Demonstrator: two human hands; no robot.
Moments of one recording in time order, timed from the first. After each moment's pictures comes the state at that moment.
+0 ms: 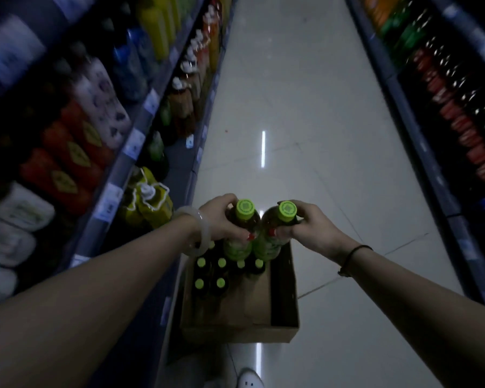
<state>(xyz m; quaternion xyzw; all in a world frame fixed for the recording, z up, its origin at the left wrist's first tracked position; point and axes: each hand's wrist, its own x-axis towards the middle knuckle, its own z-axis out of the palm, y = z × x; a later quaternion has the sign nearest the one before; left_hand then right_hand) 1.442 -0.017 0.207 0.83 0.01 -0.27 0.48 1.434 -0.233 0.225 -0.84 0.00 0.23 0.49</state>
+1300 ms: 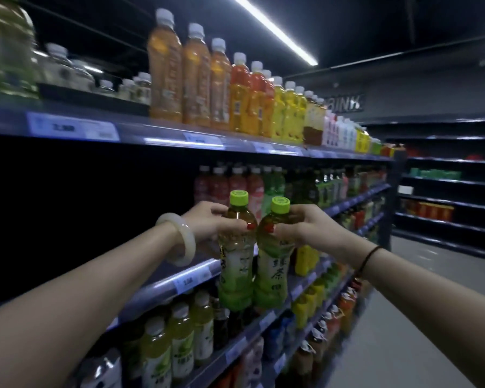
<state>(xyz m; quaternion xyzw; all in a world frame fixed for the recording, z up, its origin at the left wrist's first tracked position) 1.323 0.101 0.833 0.81 0.19 0.21 0.52 1.457 -0.069 0.841 -0.72 -0.49 0.14 0.46</state>
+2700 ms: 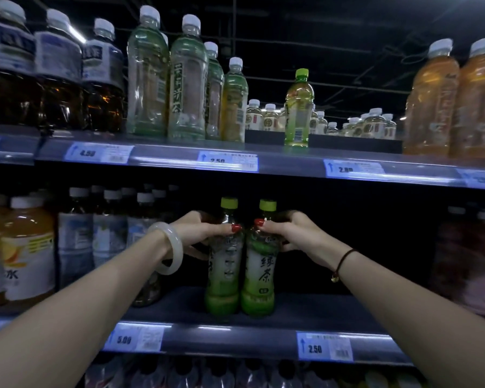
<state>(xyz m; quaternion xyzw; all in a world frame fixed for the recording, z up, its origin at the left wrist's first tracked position) 0.970 0.203 0.840 0.64 0.52 0.41 0.39 1.188 0.180 0.852 -0.47 -0.68 0.35 0.44</state>
